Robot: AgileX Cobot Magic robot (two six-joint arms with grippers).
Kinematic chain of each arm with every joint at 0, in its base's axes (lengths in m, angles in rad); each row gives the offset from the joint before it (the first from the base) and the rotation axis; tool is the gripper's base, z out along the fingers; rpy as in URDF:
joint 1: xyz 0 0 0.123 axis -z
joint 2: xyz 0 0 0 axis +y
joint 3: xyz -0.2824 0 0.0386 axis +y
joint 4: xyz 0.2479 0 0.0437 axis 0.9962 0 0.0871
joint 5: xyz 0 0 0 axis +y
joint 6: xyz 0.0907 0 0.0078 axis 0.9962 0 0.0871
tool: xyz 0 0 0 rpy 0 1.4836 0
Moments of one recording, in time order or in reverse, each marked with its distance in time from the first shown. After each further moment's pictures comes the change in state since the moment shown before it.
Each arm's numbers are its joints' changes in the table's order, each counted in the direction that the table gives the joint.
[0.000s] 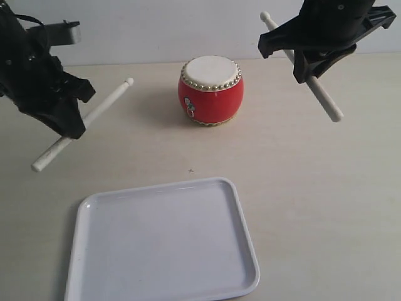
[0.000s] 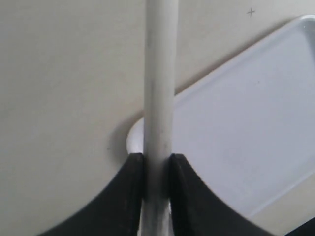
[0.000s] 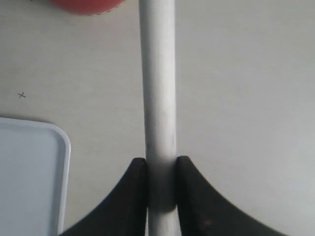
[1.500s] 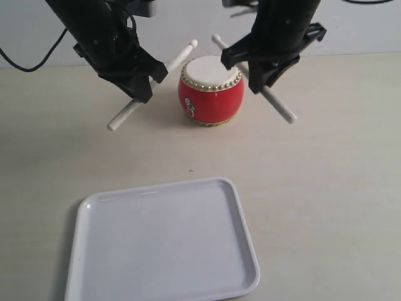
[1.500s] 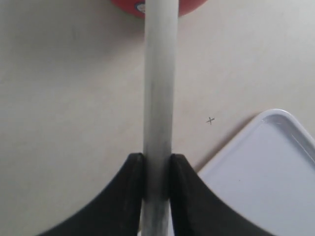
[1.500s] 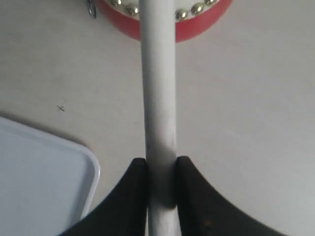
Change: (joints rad) left arm 0.192 0.180 -0.284 0.062 -0.144 0.001; right arm 0.000 0.281 -0.220 0.155 0.019 -0.236
